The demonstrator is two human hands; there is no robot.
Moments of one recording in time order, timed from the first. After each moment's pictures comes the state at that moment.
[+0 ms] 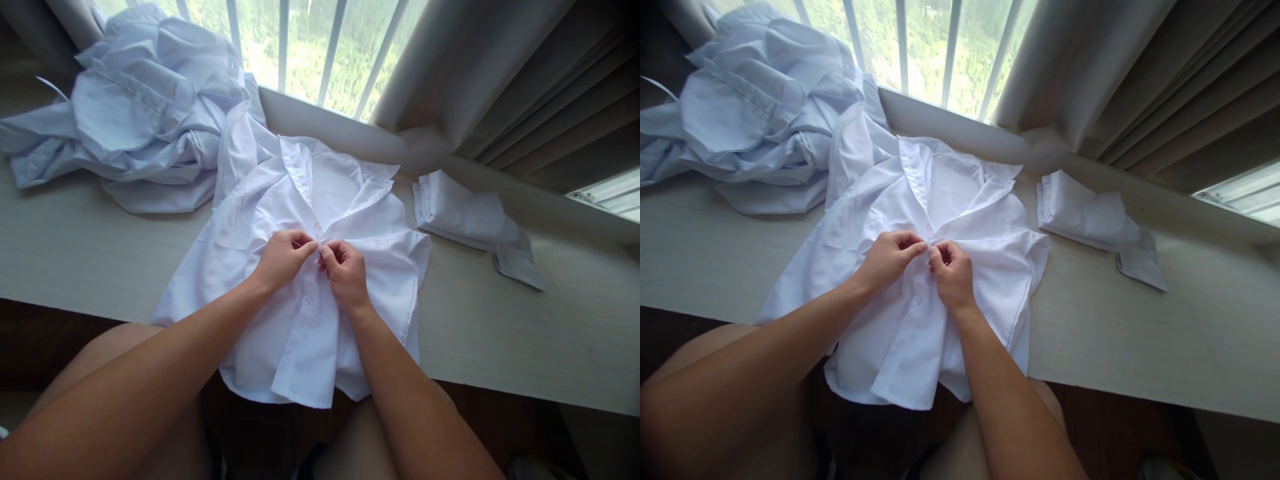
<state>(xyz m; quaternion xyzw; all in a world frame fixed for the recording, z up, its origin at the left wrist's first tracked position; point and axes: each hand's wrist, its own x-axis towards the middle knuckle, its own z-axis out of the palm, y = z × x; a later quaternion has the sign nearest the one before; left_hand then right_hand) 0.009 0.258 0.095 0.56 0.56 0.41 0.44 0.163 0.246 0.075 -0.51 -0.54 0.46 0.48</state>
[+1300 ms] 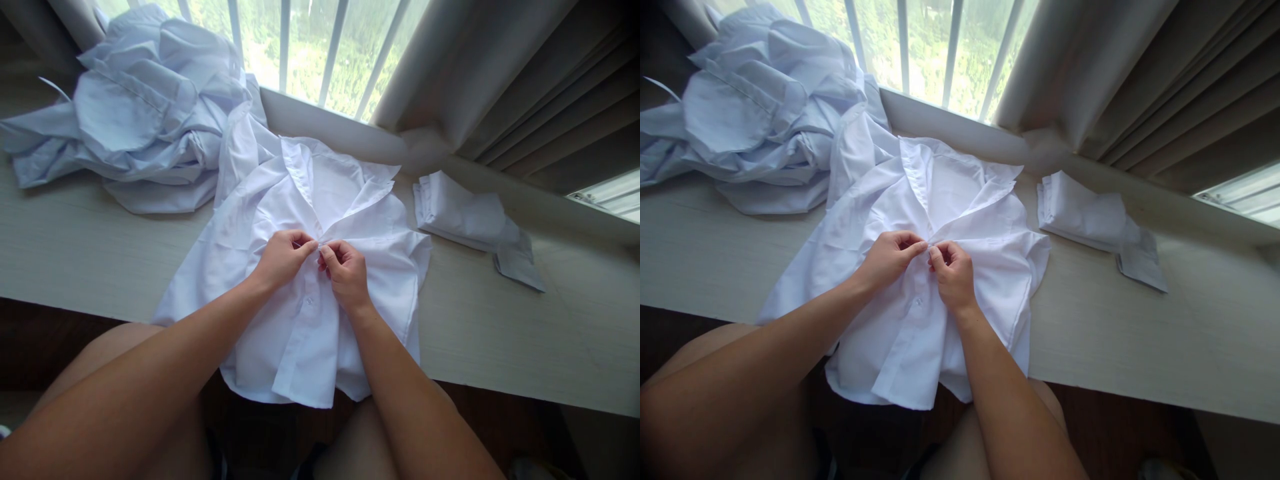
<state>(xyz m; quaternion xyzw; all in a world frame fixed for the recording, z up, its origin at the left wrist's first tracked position) 0.007 0.260 0.093 0.57 0.56 0.41 0.44 0.163 0.245 0.076 -0.50 -0.54 0.47 0.48</state>
